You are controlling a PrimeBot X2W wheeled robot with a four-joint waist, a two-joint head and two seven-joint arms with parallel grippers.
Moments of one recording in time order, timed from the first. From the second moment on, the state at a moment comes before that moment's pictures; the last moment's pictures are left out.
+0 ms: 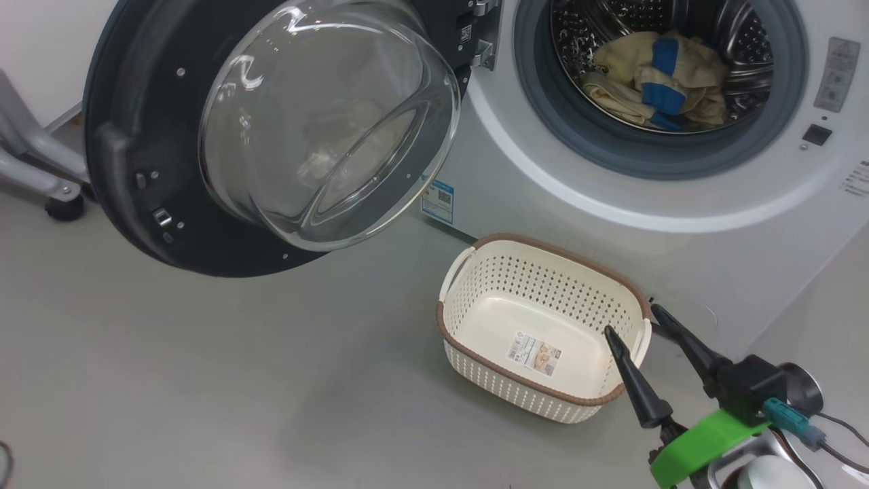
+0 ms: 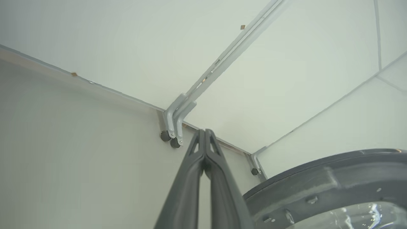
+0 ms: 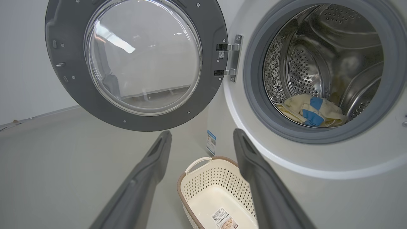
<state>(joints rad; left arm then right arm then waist) -0.12 0.18 0.50 0.26 -0.85 -0.01 -0.12 0.01 -0.13 0.17 0.14 0.09 0.13 -0.26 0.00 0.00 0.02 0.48</state>
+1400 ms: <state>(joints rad) -0.82 0.46 0.64 0.69 -1.28 0.24 0.39 -0.07 -0.20 0.24 0.16 0.10 0.13 -0.26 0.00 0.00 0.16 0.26</state>
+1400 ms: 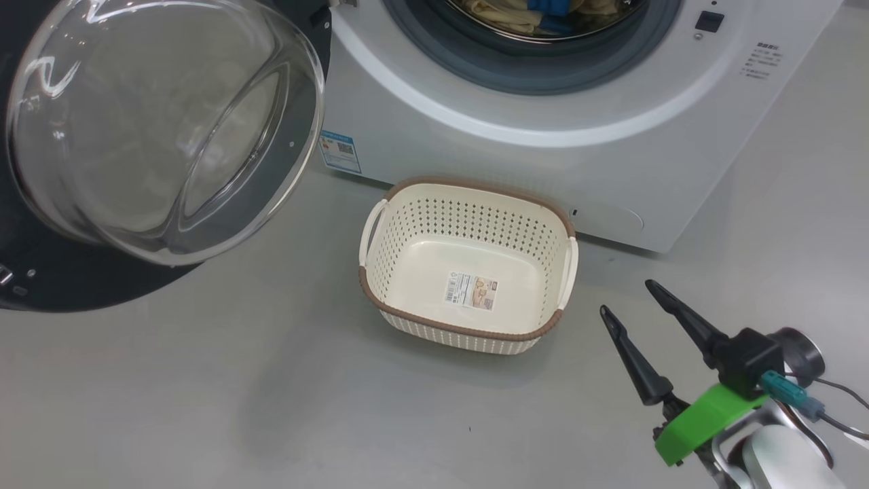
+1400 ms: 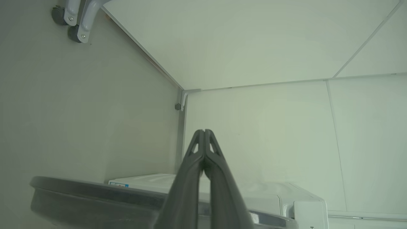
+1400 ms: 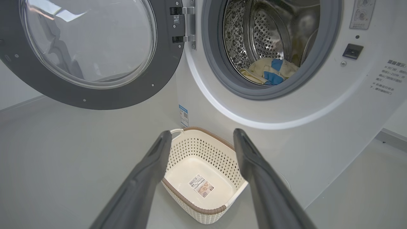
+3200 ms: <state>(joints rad) -0.68 0.43 0.39 0.55 -1.23 0.24 0.73 -0.11 -0.18 0.24 0.17 0.11 0.13 -0.26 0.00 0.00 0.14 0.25</state>
